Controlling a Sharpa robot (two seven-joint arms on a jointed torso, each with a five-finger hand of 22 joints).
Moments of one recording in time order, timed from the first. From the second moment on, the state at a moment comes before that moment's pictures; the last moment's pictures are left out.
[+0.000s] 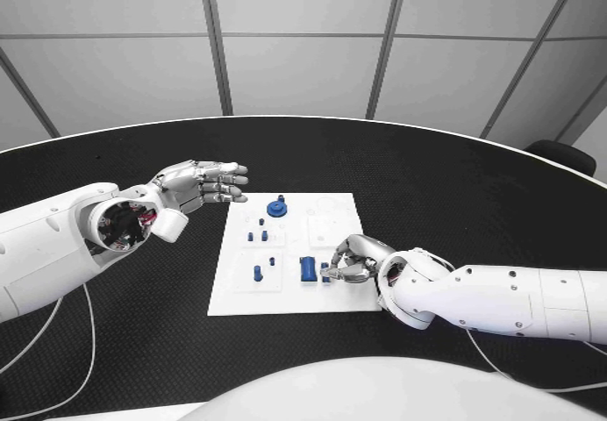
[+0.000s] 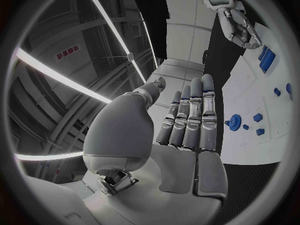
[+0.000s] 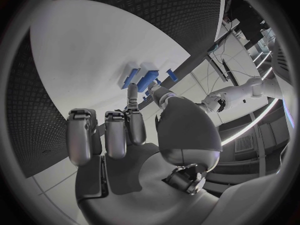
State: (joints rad) left arm 1.24 -0.73 -0.14 1.24 0.08 0.20 0.05; left_hand 1.29 -0.14 0.43 0.05 0.06 0.89 0.21 0.18 0.22 1.03 0.15 0.26 0.11 0.96 0.09 0.71 0.21 0.17 1.08 0.19 0.36 0.16; right arm 0.87 -0.84 -0.12 1.60 -1.26 -0.57 -0.32; right_hand 1.03 -0.13 0.43 0.10 0.06 1.01 0.06 0.45 0.55 1.47 -0.01 1.45 1.31 1.46 -0.08 1.56 1.31 0.01 1.47 0.03 1.56 1.31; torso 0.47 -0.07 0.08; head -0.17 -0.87
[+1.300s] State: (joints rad) left arm 1.21 -0.66 -0.13 1.12 0.32 -0.11 0.31; left_hand 1.11 -0.07 0.25 0.04 0.03 0.46 0.10 0.10 0.11 0.51 0.11 0.07 0.03 0.42 0.10 0.18 0.07 0.09 0.45 0.15 0.05 0.03; right arm 1.13 -0.85 -0.11 1.31 -0.07 -0.45 0.47; right_hand 1.03 -0.09 0.30 0.04 0.08 0.49 0.10 0.11 0.22 0.78 0.09 0.05 0.09 0.54 0.08 0.05 0.26 0.11 0.50 0.15 0.04 0.16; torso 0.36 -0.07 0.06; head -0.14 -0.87
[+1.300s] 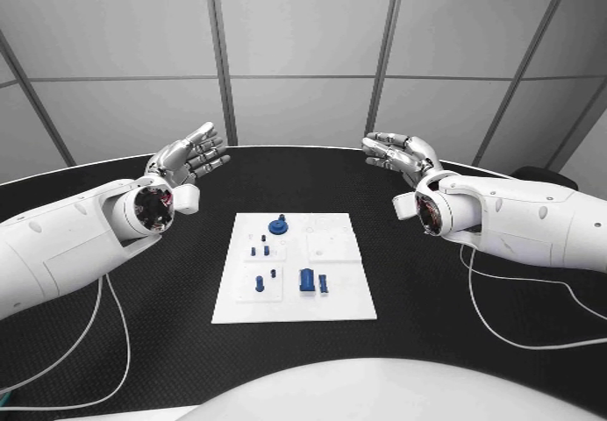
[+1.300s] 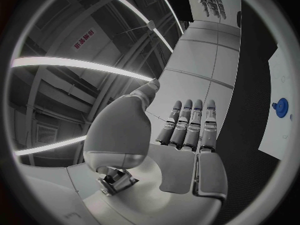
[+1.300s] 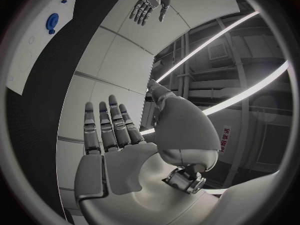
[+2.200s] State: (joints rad) left arm 1.06 -0.77 -0.01 1.55 0.02 -0.73 0.51; left_hand 0.01 0.00 0.00 0.00 0.01 0.00 0.00 0.00 0.00 0.01 0.00 0.01 0.00 0.01 0.00 0.01 0.00 0.01 0.00 0.00 0.00 0.00; right arm 1.05 -0.78 0.00 1.57 0.00 -0.77 0.52; right_hand 0.01 0.00 0.00 0.00 0.01 0.00 0.00 0.00 0.00 0.00 0.00 0.00 0.00 0.00 0.00 0.00 0.00 0.01 0.01 0.00 0.00 0.00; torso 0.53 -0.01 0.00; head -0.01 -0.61
